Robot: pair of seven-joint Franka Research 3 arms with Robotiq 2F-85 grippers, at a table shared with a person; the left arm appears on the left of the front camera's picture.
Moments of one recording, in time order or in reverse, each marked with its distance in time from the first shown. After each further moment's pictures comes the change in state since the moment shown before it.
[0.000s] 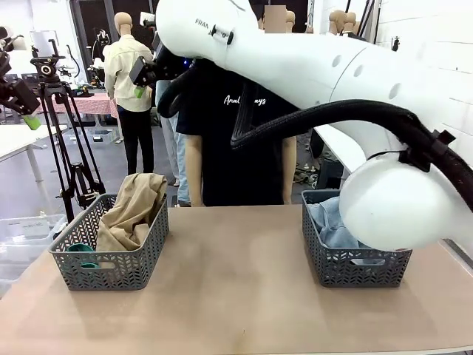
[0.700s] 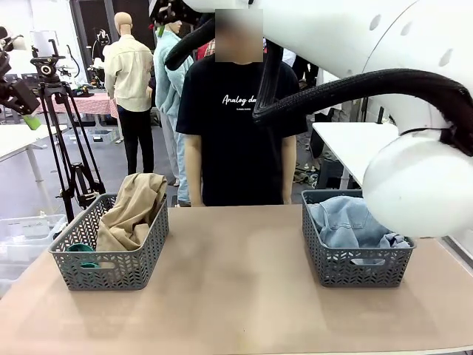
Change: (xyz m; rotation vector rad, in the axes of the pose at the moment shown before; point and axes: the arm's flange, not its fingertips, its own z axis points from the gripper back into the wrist) left arm 0.000 0.000 0.000 0.000 0.000 0.000; right arm 0.030 -0.009 0.107 -0.177 -0.230 -0.311
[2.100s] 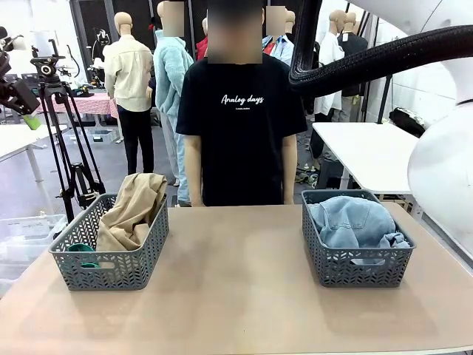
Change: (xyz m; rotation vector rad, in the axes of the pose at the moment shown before) left arm 0.000 0.000 0.000 0.000 0.000 0.000; right arm 0.023 0.018 0.132 -0.142 -0.214 -0.219
